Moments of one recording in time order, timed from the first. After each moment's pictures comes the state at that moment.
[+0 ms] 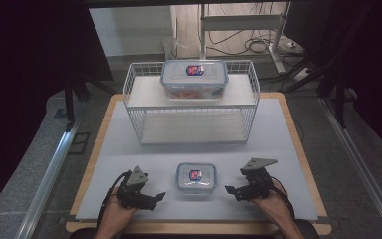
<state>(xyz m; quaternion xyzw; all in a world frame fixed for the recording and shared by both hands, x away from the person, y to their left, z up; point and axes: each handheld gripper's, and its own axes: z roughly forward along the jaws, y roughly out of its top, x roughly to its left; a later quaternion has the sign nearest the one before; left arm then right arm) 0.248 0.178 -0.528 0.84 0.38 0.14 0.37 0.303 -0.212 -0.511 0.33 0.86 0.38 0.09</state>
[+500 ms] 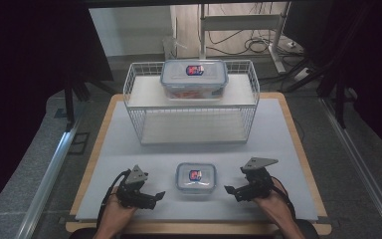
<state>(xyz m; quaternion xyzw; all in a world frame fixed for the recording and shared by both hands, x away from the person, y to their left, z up) 0.249 0.179 -0.522 0.83 0.38 0.13 0.38 0.301 -0.211 -0.505 0.32 0.86 0.39 0.09</state>
